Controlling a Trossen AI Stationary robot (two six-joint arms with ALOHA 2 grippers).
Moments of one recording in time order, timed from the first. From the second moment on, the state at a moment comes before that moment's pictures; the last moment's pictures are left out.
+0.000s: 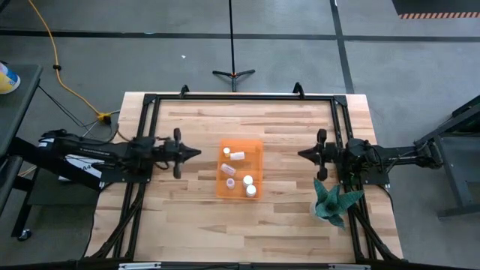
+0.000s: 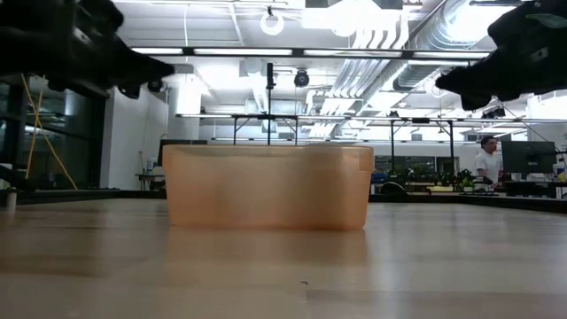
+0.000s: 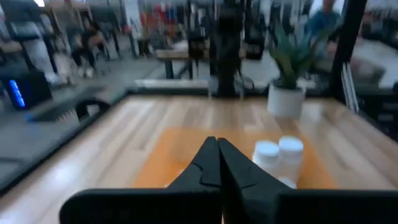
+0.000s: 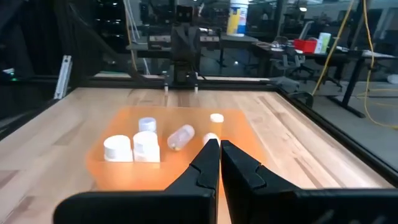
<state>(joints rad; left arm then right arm) -0.04 0.55 0.11 0.41 -0.15 0.03 0.02 0.21 0.06 0.09 0.10 -0.03</state>
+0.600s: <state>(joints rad) -0.06 0.02 0.02 0.02 -0.12 0.10 0.02 0.20 0.06 0.12 0.09 0.01</state>
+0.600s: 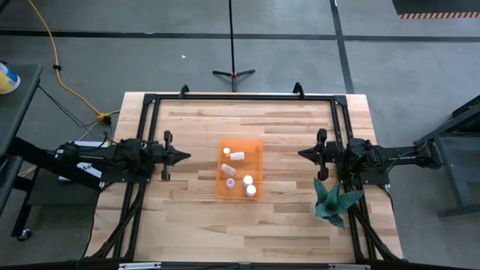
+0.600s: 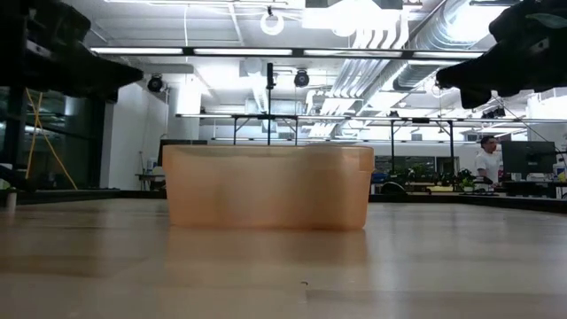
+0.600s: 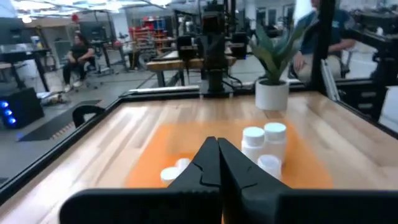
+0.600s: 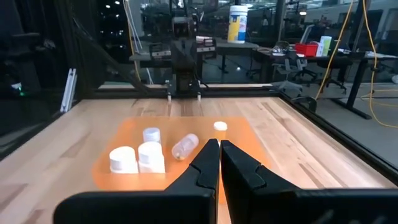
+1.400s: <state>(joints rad) -0.06 0.01 0.01 0.03 -0.07 0.02 0.14 0.01 0.06 0.06 0.21 -0.01</state>
